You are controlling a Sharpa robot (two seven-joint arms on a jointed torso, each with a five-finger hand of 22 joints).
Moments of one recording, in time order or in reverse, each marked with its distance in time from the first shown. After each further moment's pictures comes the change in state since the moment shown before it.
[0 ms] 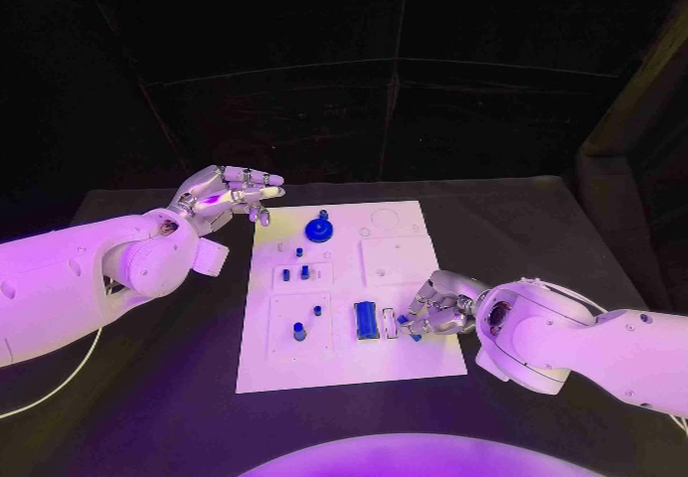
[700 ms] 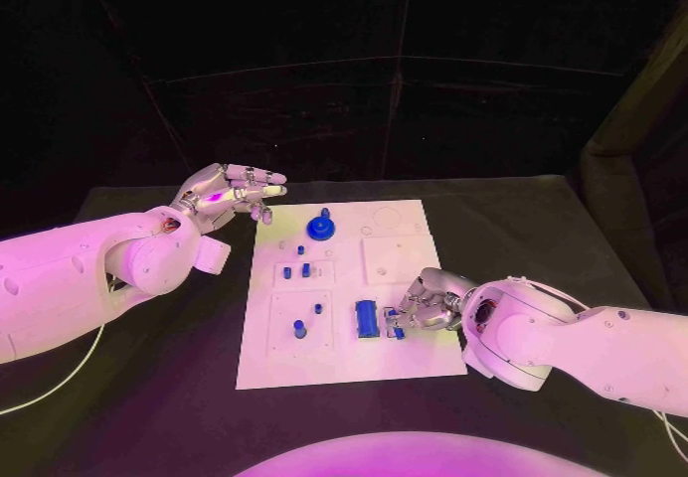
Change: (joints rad) left arm 0.000 -0.003 0.000 0.003 0.000 0.002 -0.002; left_hand 0.000 0.000 0.000 0.000 0.000 0.000 0.000 0.000 0.000 0.000 0.000 0.000 0.000 0.000 0.000 0.000 0.000 0.000 0.000 0.000 0.000 0.000; right arm 0.000 0.065 0.000 -0.030 0.003 -0.027 -0.018; right_hand -0.038 0.017 -0.013 0.022 0.032 0.032 -0.021 0.016 0.016 0.014 -0.014 0.011 0.007 0.003 -0.012 0.004 0.000 0.000 0.000 -0.007 0.007 0.012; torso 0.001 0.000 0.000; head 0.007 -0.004
